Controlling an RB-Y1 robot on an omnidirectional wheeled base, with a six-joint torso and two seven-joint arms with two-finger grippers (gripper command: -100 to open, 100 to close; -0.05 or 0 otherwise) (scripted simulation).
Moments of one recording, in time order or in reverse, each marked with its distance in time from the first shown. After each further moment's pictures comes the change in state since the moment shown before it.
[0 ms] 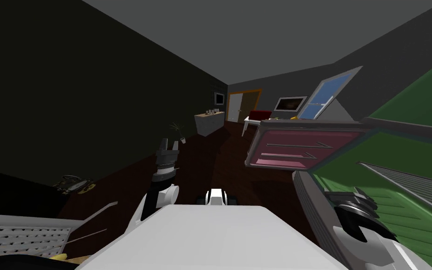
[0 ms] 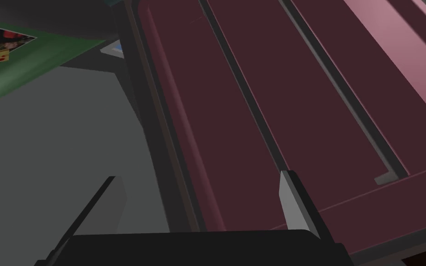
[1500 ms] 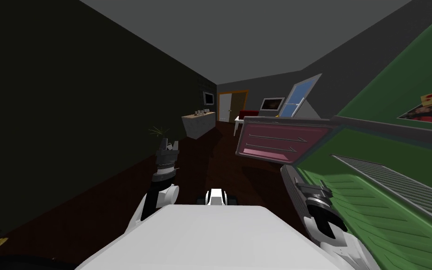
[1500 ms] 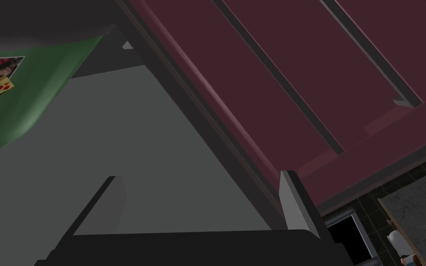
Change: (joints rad) left arm 0.000 0.000 0.000 0.000 0.000 0.000 0.000; right arm -0.147 0.203 -0.108 0.090 -0.029 -0.394 -0.022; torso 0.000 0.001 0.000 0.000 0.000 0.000
